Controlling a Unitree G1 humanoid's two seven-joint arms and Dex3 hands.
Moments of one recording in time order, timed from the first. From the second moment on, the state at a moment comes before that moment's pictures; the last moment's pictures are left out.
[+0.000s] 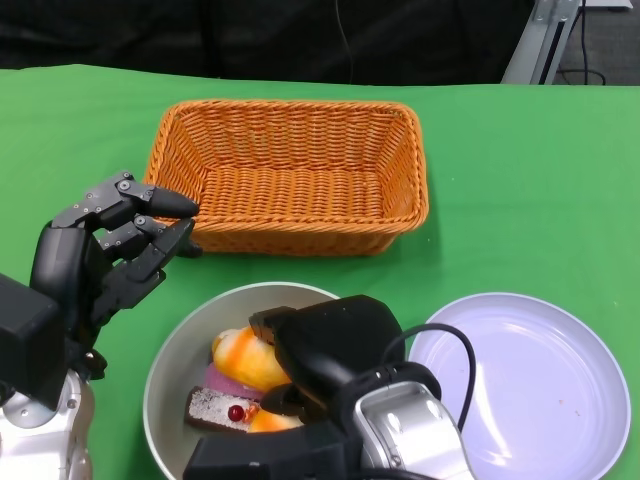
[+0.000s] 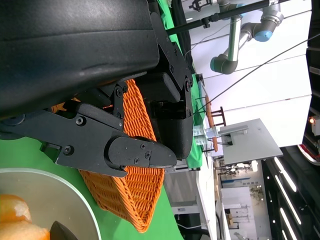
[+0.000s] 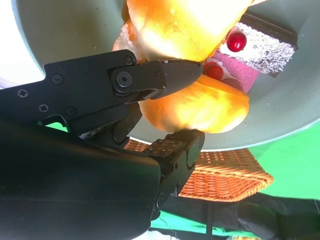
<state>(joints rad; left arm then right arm) -0.27 0.07 0.16 0.39 -0.17 -0.44 -0.21 -0.27 0.16 0.77 -0.05 -1.38 0.51 0.43</state>
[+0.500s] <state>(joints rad) -0.27 0.07 0.16 0.39 -0.15 -0.44 -0.20 -0.39 0.18 0.80 0.05 -1.39 0.54 0.55</state>
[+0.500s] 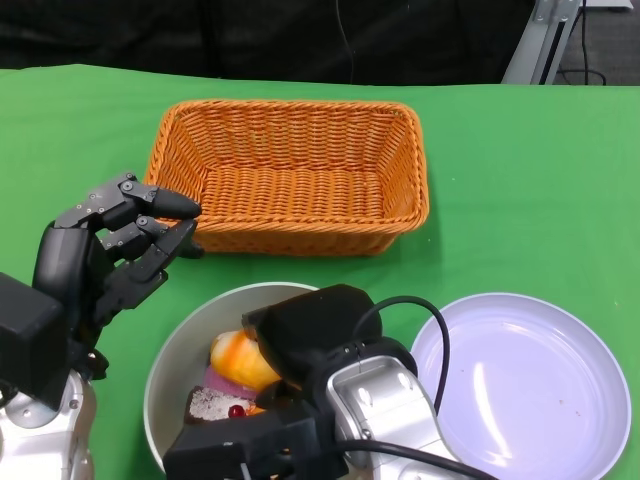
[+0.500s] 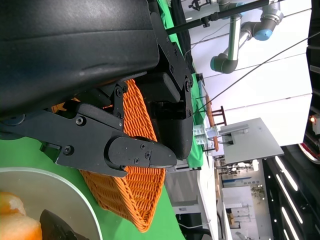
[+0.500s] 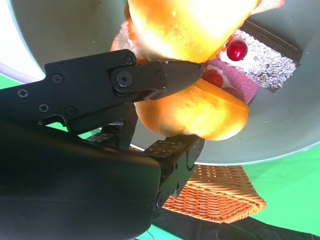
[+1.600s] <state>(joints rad) -0.27 0.06 0.15 0.38 -0.12 -0.45 -0.18 -0.43 0.19 0.83 0.18 -1.31 0.54 0.47</state>
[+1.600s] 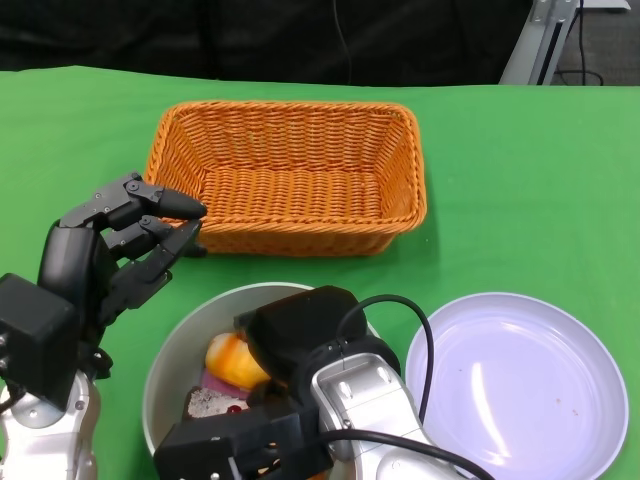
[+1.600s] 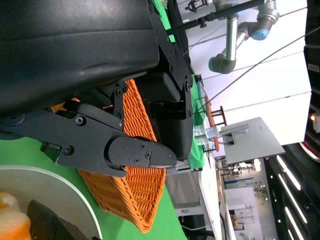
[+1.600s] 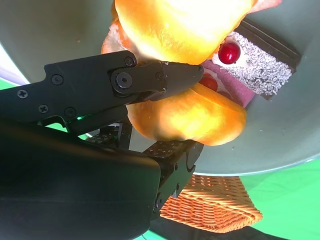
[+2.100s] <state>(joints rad) -0.27 0.06 0.14 0.38 -0.11 -0.45 -0.17 -0.45 0.19 0.81 0.21 -1.23 0.53 0.42</state>
